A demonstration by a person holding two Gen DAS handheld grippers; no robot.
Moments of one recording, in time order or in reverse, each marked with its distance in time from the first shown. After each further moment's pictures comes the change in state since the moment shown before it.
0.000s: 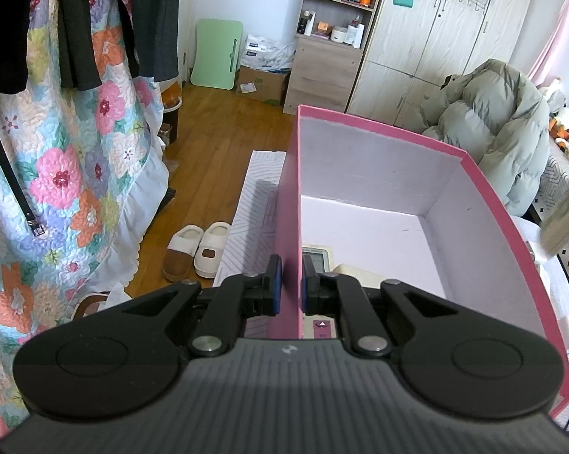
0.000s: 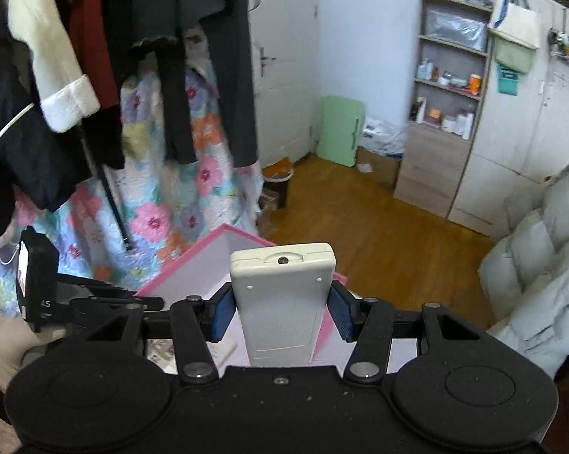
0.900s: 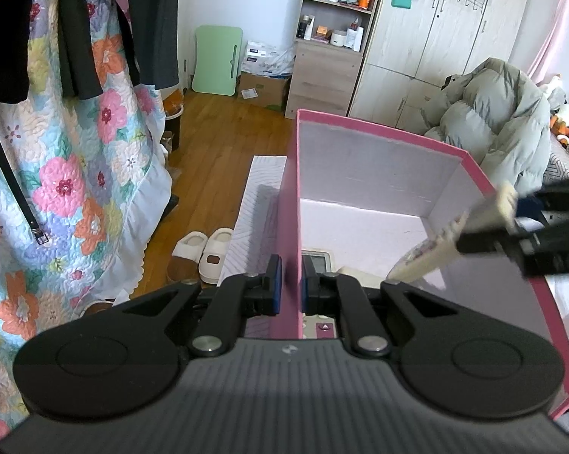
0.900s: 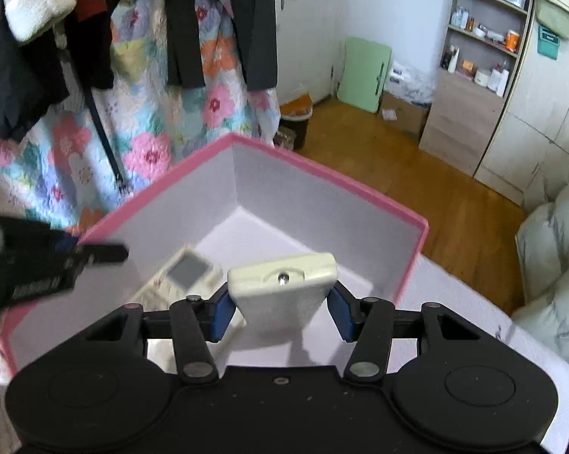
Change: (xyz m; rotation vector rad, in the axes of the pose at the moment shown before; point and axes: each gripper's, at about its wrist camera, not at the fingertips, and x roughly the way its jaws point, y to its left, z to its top) left arm -0.001 -0.002 0.002 0.023 -0.015 0.017; right arm 0.114 0.011 -0.044 -0.063 0.167 0.006
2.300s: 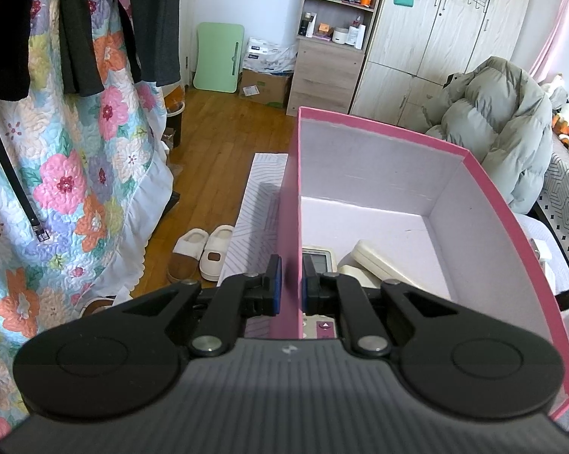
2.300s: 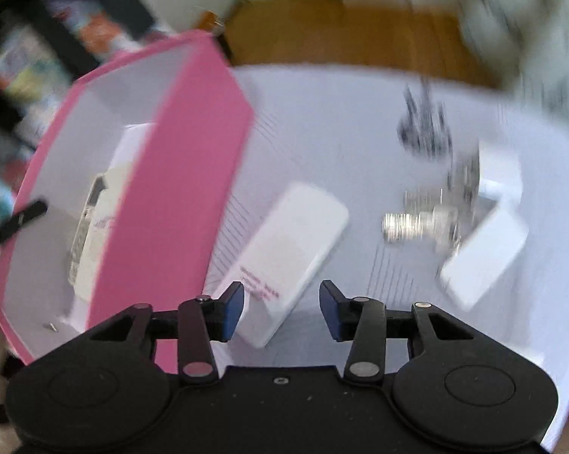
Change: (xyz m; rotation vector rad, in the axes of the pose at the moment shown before) left arm 0.004 0.008 0.001 -0.004 0.008 -0.002; right arm 0.002 -0.128 -0.094 0.628 0.317 0.112
